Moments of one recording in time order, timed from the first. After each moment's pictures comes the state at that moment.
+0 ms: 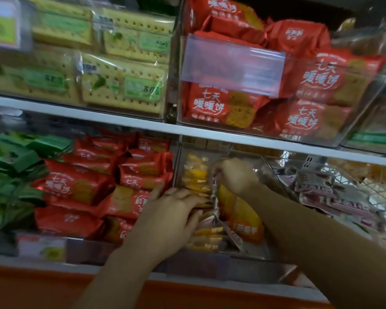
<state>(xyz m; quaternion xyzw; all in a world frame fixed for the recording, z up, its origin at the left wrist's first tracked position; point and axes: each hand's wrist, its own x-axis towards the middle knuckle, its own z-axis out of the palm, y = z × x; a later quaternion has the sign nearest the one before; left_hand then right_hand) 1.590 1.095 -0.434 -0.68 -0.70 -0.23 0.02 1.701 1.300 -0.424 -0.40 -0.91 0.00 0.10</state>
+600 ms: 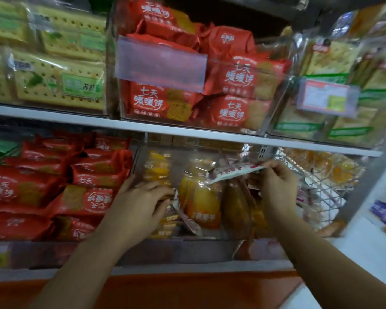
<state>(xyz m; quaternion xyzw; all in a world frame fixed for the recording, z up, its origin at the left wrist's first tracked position) 1.612 1.103 -0.430 -0.69 -0.67 -0.27 0.05 1.837 1.213 -0.393 -0.42 -0.50 0.41 0.63</state>
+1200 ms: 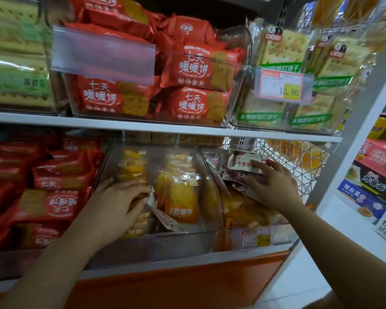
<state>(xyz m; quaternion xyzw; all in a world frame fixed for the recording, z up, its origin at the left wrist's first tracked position) 1.626 1.113 -0.429 -0.69 -0.68 -0.25 0.02 1.937 1.259 -0.411 -0.64 -0.74 0.01 0.20</state>
